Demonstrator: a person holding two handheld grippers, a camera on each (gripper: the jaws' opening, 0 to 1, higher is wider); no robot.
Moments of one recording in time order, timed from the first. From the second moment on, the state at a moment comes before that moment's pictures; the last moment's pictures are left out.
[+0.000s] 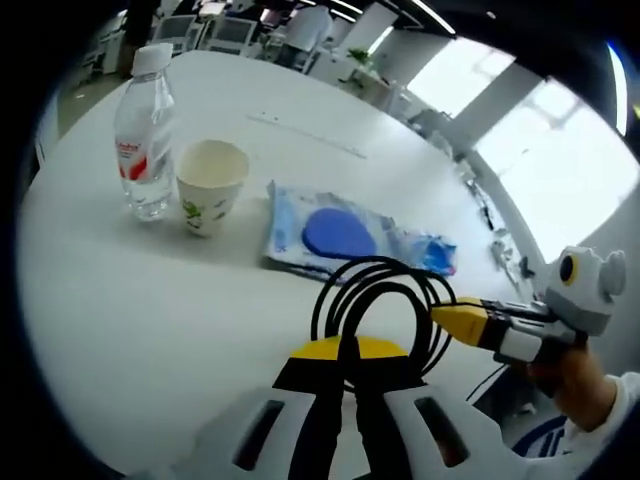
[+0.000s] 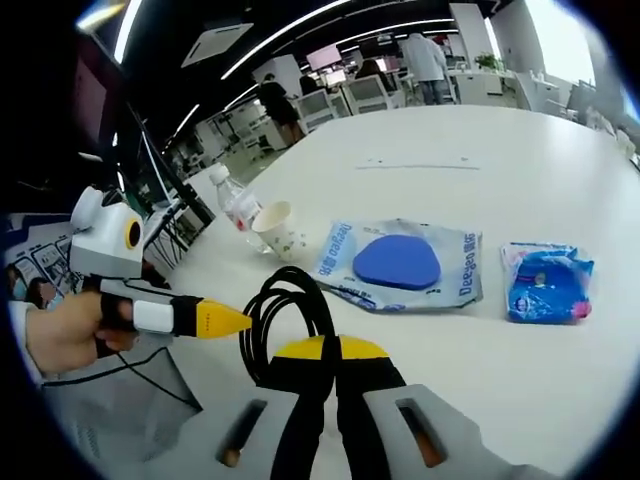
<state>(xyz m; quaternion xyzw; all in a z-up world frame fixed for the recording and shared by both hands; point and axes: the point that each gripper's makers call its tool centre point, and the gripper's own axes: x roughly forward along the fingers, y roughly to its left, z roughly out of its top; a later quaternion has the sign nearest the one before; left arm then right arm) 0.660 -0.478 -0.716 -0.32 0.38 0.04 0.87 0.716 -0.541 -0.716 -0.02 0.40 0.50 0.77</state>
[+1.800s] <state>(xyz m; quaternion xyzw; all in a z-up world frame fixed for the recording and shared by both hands) 0.757 -0.619 -0.727 -0.25 0.45 -0.09 0.85 0.796 -0.697 -0.729 0.04 0.41 0.38 0.83</state>
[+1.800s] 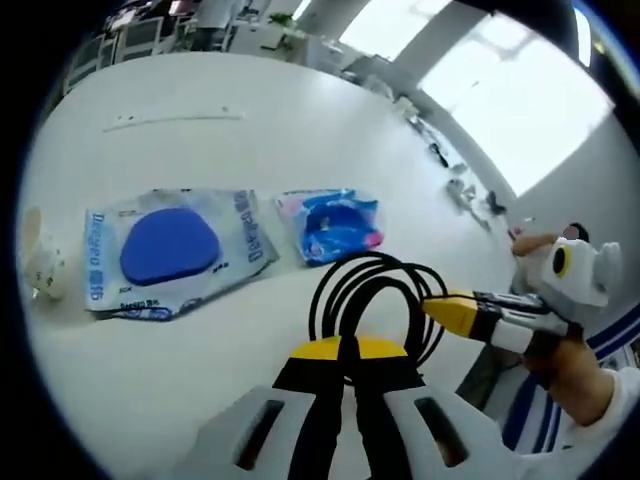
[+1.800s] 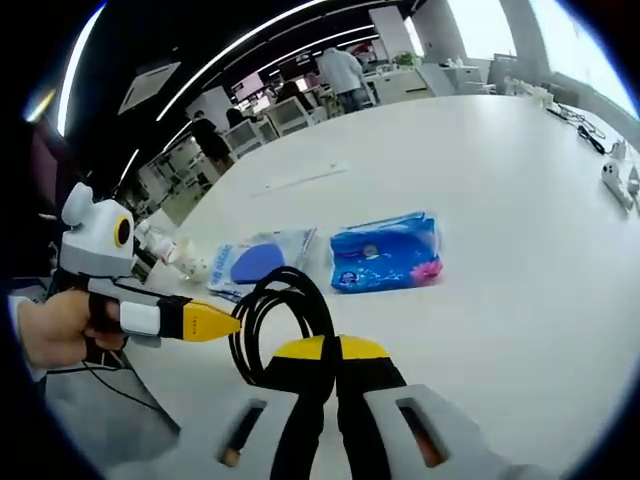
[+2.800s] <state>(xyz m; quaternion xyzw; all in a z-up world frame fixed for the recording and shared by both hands) 0.774 -0.635 -0.776 -0.26 0.49 -0.09 0.83 0.815 -0.712 -0.781 0.02 0.46 0.37 0.81</state>
